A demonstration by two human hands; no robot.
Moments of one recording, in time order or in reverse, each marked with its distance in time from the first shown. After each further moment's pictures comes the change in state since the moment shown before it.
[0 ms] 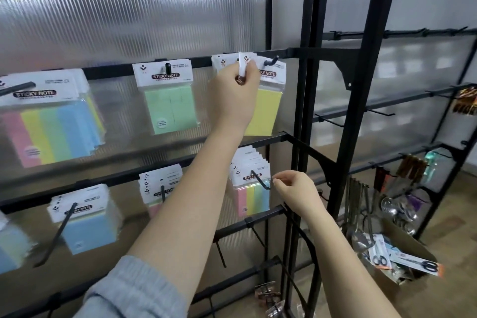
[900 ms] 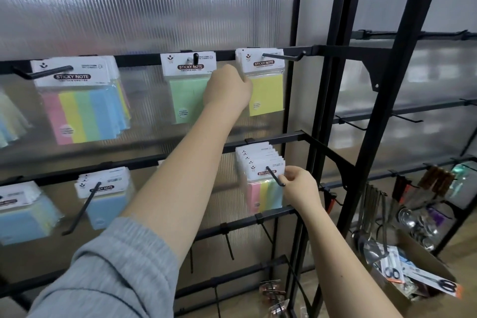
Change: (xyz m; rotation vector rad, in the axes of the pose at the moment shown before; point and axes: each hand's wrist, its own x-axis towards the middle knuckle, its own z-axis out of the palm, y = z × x) left_hand 0.034 -0.029 -0.025 0.583 -0.265 -0.227; right_hand 0.012 -0.004 0.026 0.042 0.018 0.040
